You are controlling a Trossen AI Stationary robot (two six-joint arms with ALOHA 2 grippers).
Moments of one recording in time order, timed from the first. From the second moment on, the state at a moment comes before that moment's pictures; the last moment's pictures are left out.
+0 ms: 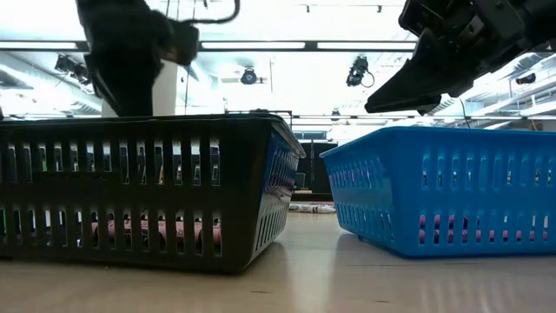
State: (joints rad) left arm -0.34 1.54 1.04 -0.84 -0.29 -0.90; right arm 0.44 1.39 0.54 0.33 0.50 0.31
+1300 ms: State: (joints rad) left arm -0.26 1.71 0.88 -0.60 -0.26 -0.90; right arm 0.44 1.39 0.54 0.33 0.45 0.31
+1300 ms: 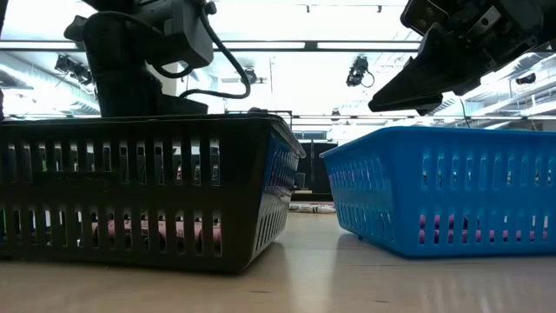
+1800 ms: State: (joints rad) left arm -0.27 1.66 0.87 -0.56 -0.23 -0.77; right arm 0.44 1.39 0.54 0.33 0.45 0.31
